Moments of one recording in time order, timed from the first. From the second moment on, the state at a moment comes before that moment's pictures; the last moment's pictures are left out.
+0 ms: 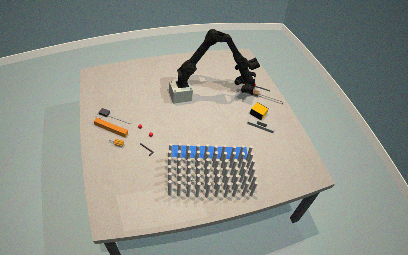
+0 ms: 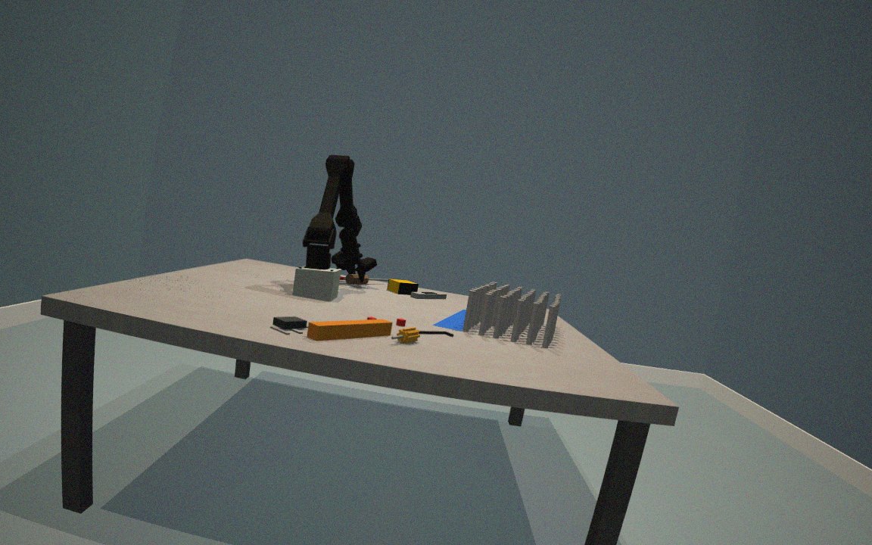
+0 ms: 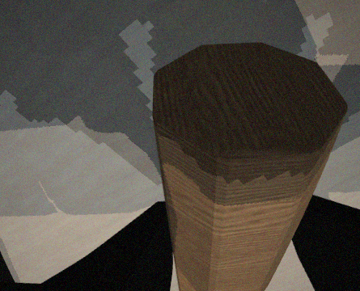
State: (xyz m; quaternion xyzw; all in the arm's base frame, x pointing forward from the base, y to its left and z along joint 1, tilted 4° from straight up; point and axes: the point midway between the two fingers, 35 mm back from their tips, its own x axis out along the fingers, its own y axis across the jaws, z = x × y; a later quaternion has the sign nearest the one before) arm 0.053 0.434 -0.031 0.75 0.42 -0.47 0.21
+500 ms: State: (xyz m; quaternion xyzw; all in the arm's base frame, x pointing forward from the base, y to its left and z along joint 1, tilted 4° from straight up) arm 0.057 0.435 0.006 0.74 0.41 -0.48 0.22
